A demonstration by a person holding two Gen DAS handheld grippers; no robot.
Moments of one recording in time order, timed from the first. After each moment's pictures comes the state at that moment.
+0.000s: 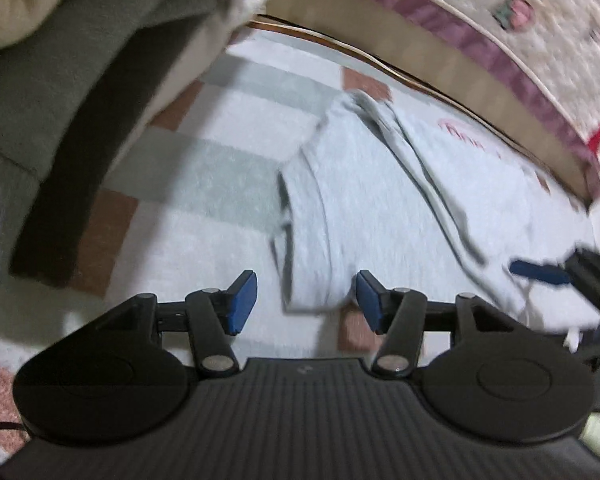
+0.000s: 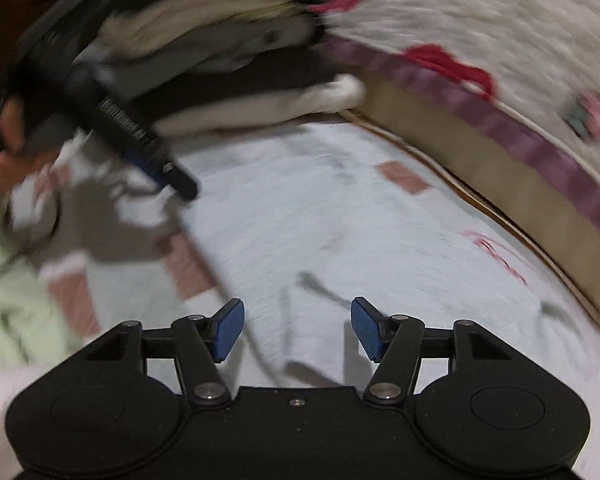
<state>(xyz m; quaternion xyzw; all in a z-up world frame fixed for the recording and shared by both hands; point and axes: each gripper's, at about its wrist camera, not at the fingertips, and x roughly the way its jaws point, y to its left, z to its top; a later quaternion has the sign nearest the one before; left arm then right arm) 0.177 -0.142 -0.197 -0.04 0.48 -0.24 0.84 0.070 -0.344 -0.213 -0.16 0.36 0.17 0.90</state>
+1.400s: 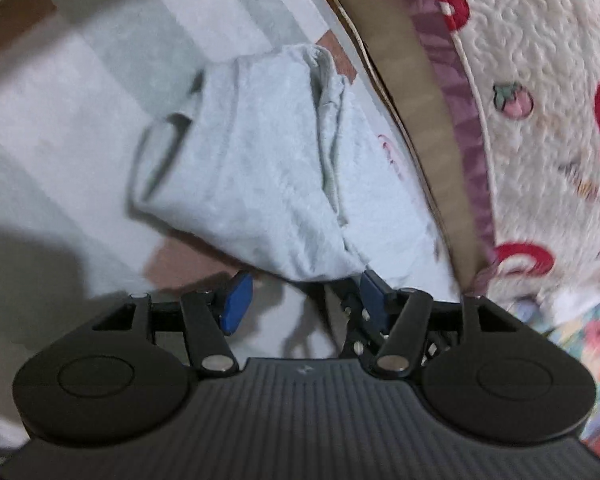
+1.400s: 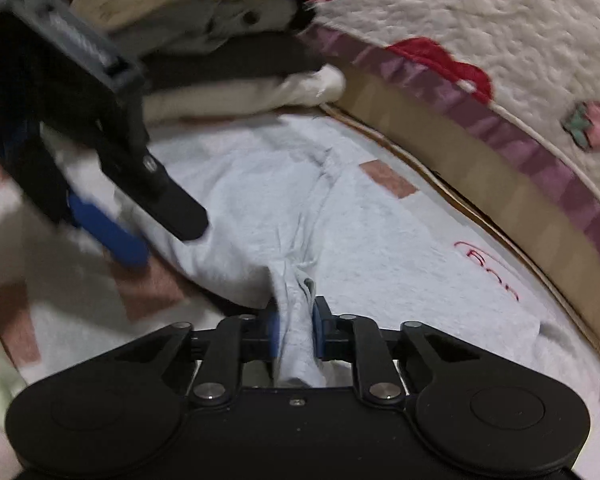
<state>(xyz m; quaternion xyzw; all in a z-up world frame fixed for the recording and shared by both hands) 0.168 -0.171 -0.218 -0.38 0.55 -0.23 0.71 0.097 -0.353 -0.226 -0.13 0.35 0.12 0.92</state>
